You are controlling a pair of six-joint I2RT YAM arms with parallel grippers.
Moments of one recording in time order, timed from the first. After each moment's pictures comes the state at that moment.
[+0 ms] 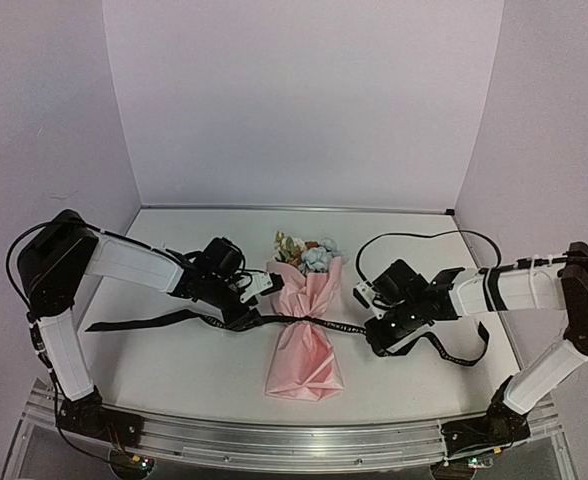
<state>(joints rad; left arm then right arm) -0.76 1.83 1.01 -0.11 0.22 0.46 0.79 1.54 0.81 -0.40 0.00 0.23</state>
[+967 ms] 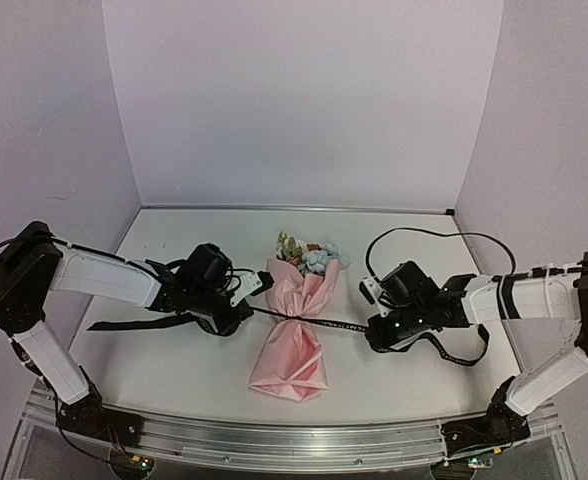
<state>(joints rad) -0.81 1.65 0.85 -0.04 0.09 0.32 0.79 1.45 0.74 -0.33 0.00 0.33</state>
